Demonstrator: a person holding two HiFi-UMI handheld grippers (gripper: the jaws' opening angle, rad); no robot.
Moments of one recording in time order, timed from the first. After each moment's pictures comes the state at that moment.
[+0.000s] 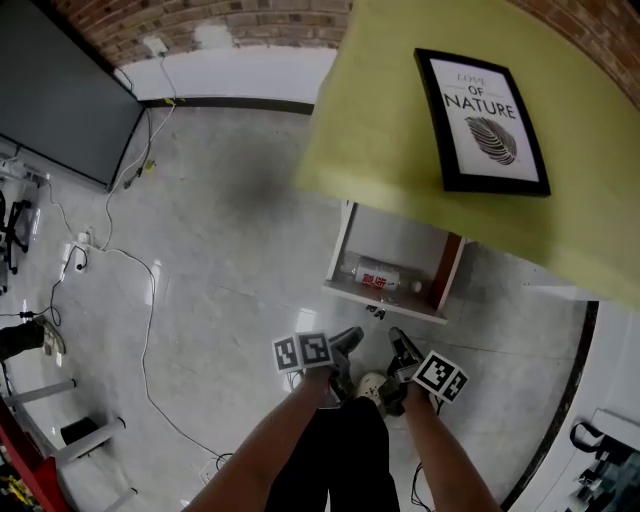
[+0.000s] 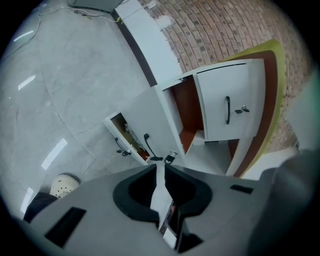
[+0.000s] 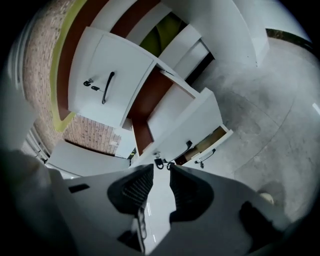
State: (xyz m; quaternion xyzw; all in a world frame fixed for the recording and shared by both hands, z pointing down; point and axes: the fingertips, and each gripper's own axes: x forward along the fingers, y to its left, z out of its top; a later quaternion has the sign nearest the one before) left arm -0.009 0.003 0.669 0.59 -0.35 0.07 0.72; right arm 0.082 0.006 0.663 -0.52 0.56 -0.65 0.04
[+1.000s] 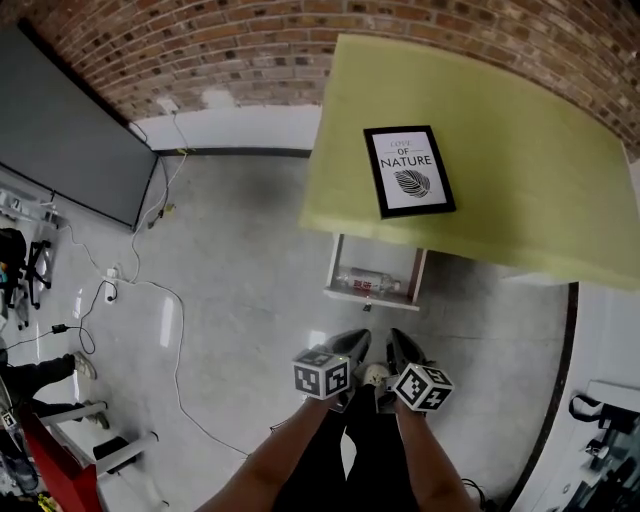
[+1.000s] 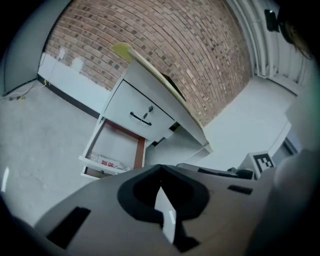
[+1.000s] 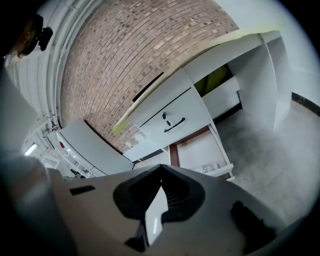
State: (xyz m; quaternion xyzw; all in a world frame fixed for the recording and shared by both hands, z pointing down) left arm 0.025 0.016 0.430 0.81 -0.31 0.14 0.48; right arm 0.080 0.021 0.437 -0.57 0.67 -0.48 0.00
